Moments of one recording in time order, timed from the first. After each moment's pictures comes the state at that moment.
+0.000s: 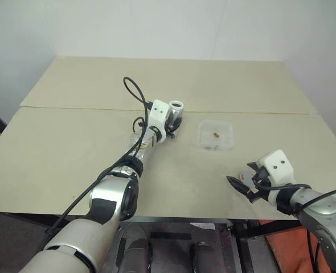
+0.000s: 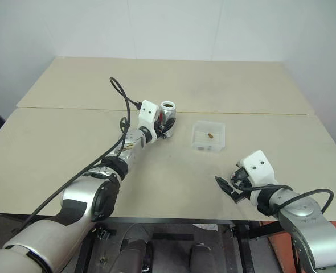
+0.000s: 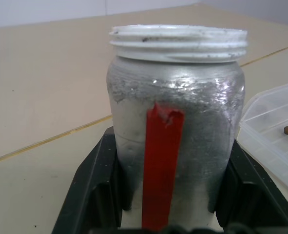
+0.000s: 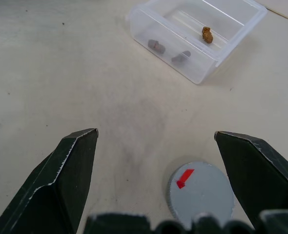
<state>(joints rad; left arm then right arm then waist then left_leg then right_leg) -1.13 0.03 0.15 1.32 0.04 -0.28 -0.44 0.06 -0.70 -0.22 -0.72 0.42 0.90 0.45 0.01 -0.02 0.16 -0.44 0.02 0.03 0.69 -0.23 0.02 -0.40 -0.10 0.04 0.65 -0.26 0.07</state>
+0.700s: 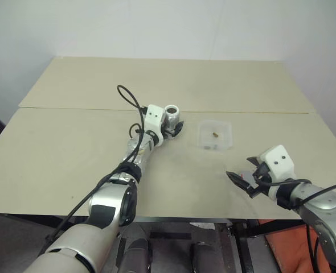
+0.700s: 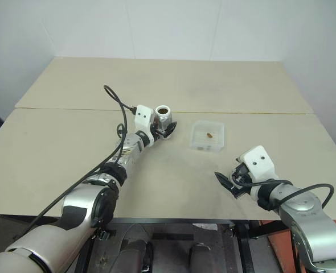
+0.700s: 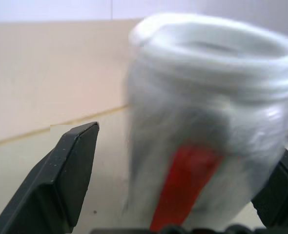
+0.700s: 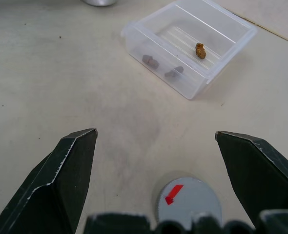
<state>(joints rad) -1.02 0.04 0.17 1.19 -0.03 -0.27 -0.49 0.02 -0.71 -0.21 -0.67 0.40 0.85 0.49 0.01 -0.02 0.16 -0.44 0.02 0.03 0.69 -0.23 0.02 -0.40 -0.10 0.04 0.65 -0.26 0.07</state>
